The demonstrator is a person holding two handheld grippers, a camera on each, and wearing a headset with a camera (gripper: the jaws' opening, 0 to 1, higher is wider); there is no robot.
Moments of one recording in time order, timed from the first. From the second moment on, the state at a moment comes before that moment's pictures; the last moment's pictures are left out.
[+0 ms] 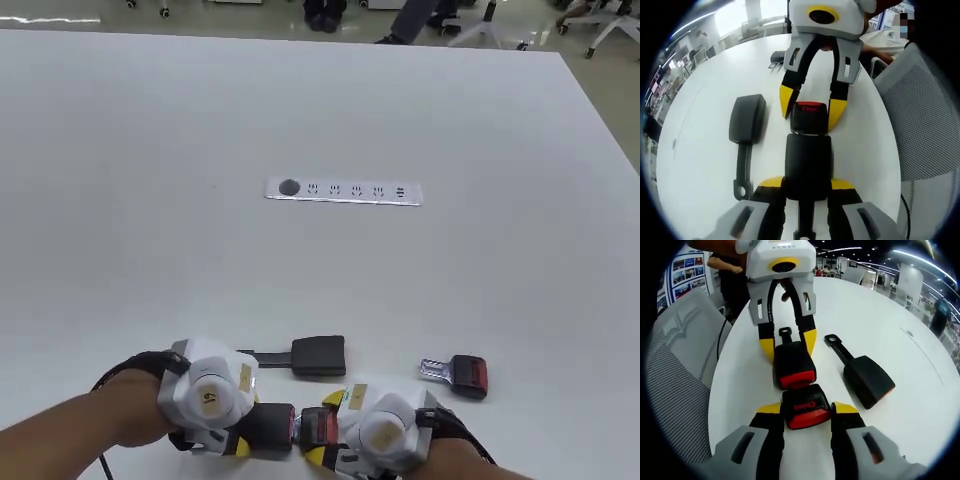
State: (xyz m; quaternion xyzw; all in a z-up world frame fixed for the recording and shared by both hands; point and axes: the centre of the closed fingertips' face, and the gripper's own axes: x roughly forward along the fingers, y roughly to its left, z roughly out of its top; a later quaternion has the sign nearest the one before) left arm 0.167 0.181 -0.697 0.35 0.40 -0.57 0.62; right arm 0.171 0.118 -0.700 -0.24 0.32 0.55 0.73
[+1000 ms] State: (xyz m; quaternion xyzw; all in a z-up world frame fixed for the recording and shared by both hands) left arm 0.167 0.181 -0.692 0.30 0.37 -0.61 0.63; right arm 0.167 0.113 -0.693 -0.22 0.29 0.58 0.72
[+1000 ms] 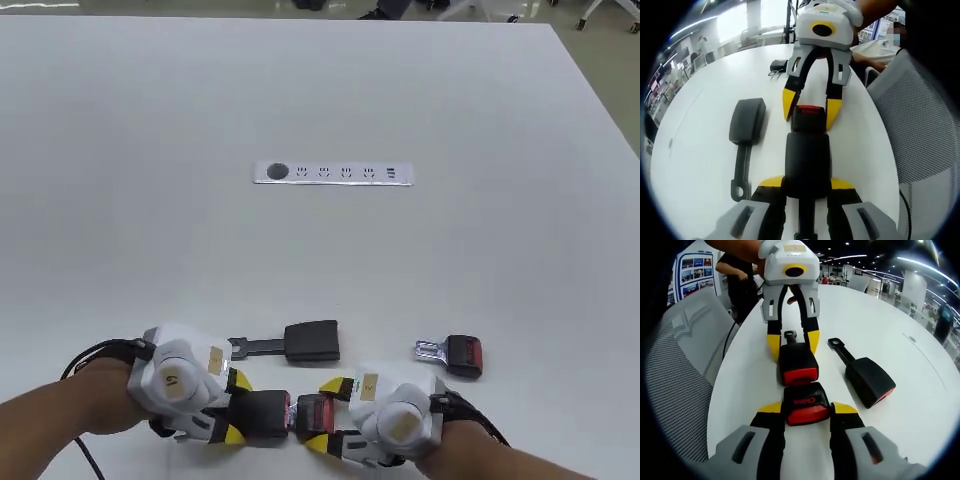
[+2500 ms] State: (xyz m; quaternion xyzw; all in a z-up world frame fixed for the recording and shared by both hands) left arm 0.167 0.182 -0.696 0.34 0.39 -0.58 0.63; right arm 0.166 0.113 -0.693 -0.23 0.29 0.57 0.74
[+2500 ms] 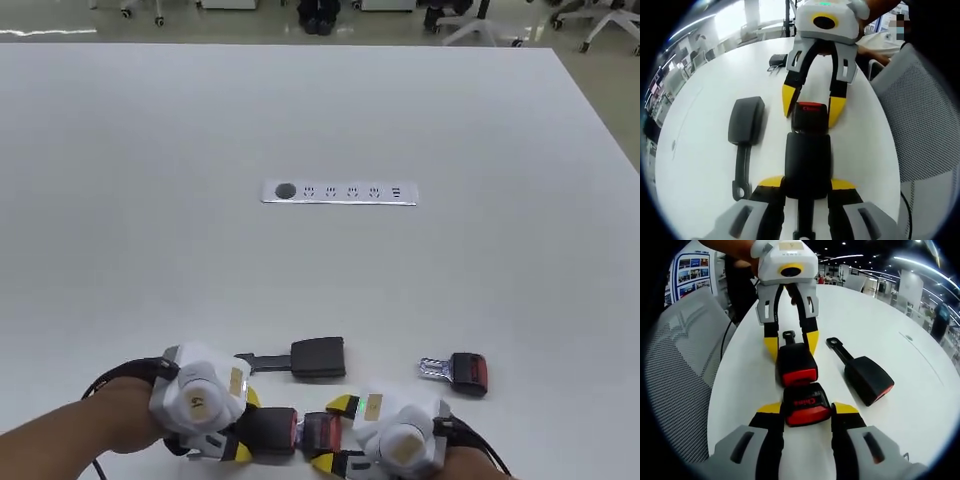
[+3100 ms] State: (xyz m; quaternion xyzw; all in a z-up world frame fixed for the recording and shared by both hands) left arm 0.169 0.166 -0.678 0.32 0.39 -0.56 0.66; right arm 0.171 0.101 -0.668 -0.20 0.27 0.55 0.77
